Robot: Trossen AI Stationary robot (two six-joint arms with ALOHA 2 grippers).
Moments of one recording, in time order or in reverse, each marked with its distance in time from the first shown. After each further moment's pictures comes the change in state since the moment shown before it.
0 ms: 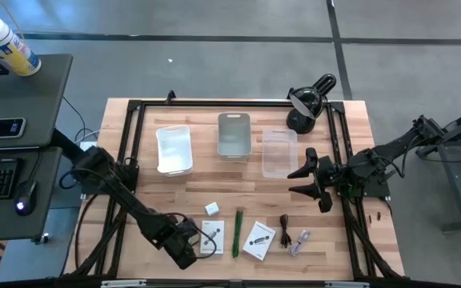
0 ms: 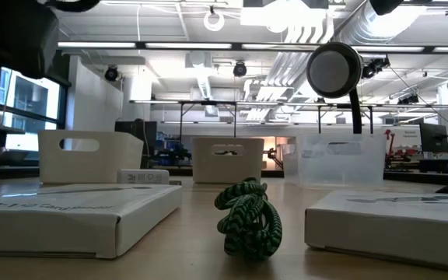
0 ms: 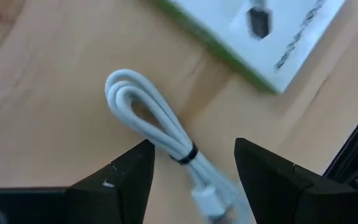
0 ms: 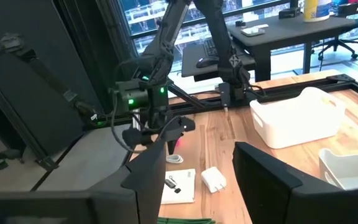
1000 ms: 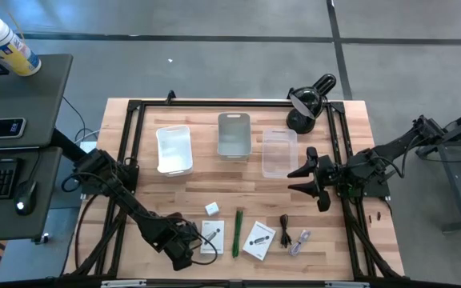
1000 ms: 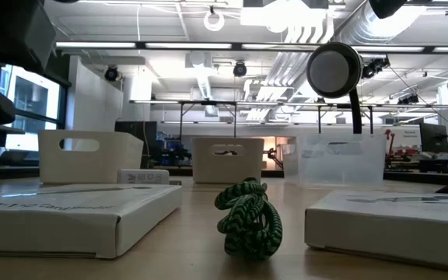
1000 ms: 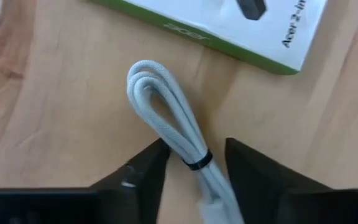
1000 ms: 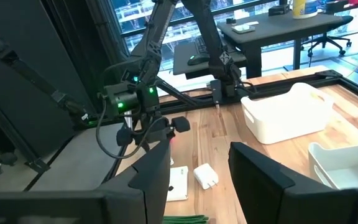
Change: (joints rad) left arm -0.001 0.054 0.003 -0.062 -0.057 0.255; right arm 0.000 0.000 0.000 -0.021 0.034 0.016
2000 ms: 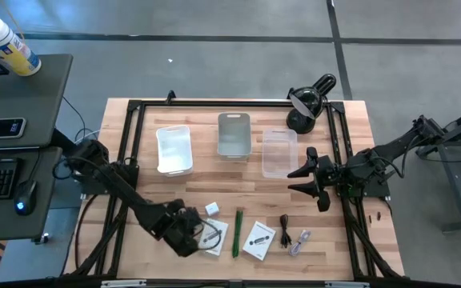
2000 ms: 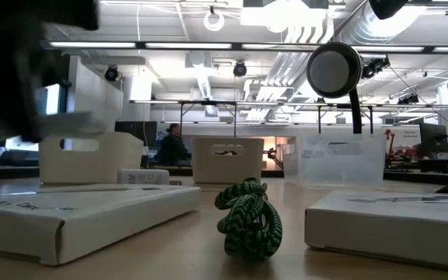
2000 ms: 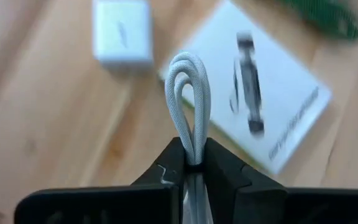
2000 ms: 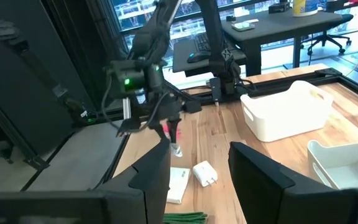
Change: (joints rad) left arm 0.069 -0.178 -0.006 -0.037 -0.205 0.016; right arm 0.000 0.000 0.000 -0.013 0.000 0.000
